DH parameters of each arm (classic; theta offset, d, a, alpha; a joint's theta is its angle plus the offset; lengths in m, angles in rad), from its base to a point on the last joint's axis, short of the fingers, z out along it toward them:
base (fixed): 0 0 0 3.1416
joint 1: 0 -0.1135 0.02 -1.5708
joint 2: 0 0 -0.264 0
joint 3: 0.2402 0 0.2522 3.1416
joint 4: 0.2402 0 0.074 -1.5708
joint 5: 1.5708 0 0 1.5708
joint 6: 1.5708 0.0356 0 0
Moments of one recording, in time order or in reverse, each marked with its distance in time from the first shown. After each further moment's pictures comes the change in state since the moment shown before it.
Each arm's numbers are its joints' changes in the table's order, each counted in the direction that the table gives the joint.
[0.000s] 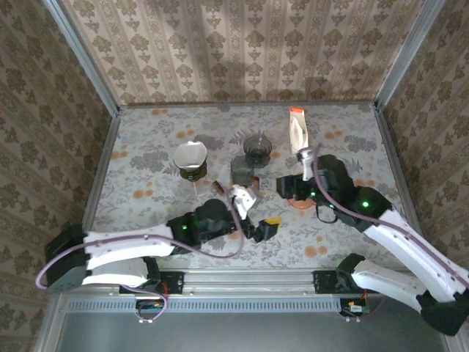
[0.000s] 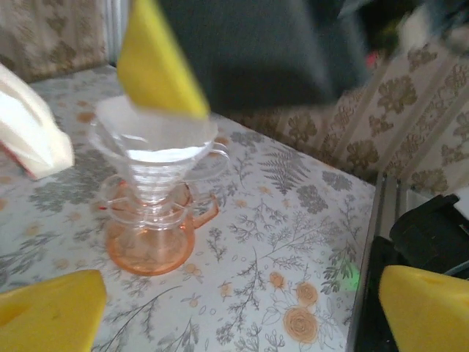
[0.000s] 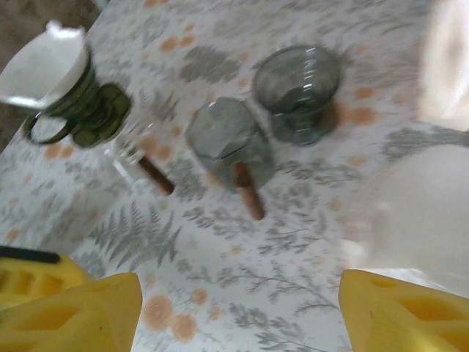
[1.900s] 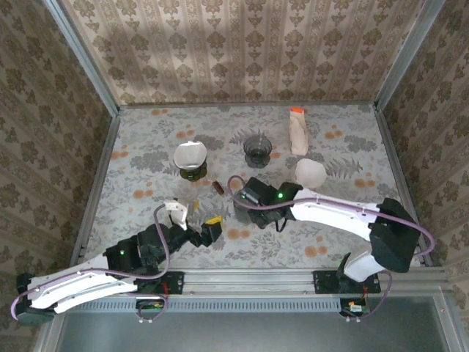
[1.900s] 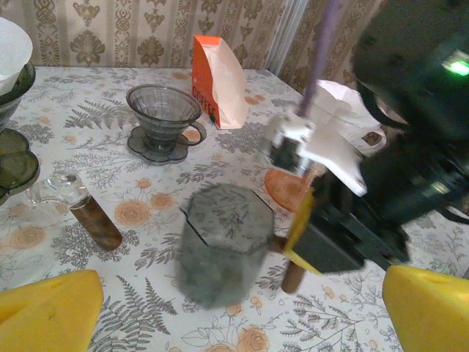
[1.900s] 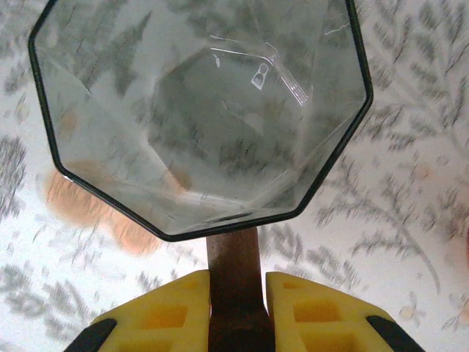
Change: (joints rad) left arm -0.001 0.749 -0.249 0.556 -0.360 -0.189; right arm -0.276 -0.534 0.035 0.101 0.092 -0.027
